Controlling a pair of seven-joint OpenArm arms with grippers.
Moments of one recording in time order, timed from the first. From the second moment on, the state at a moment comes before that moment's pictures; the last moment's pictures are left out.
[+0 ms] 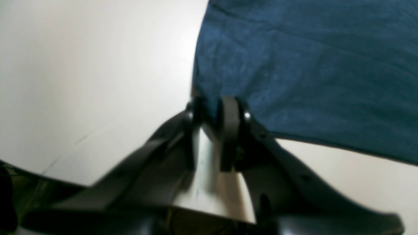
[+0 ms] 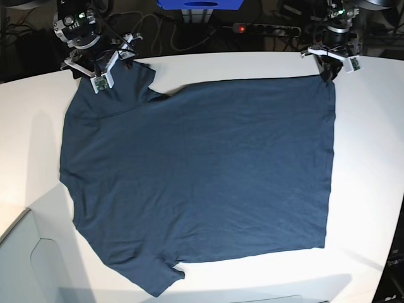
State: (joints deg) left arm 42.1 -11.1 -23.7 91.2 -25.5 -13.0 3.3; right arm -40.2 15.1 0.6 123.8 8.0 7.5 -51.6
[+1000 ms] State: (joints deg) left arm 42.0 -11.2 -23.9 91.3 -25.5 -13.0 3.7; right arm -35.1 14.1 9.0 106.7 9.7 7.4 -42.0
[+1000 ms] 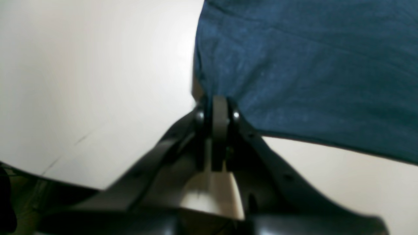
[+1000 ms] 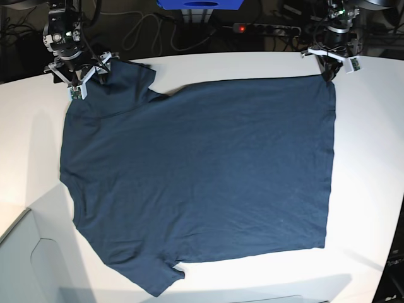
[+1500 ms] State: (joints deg) left arm 41.8 -11.0 -28.1 93.2 -25.5 -13.2 4.8; right arm -35.2 14.1 8.7 107.7 8.8 8.0 -43.3
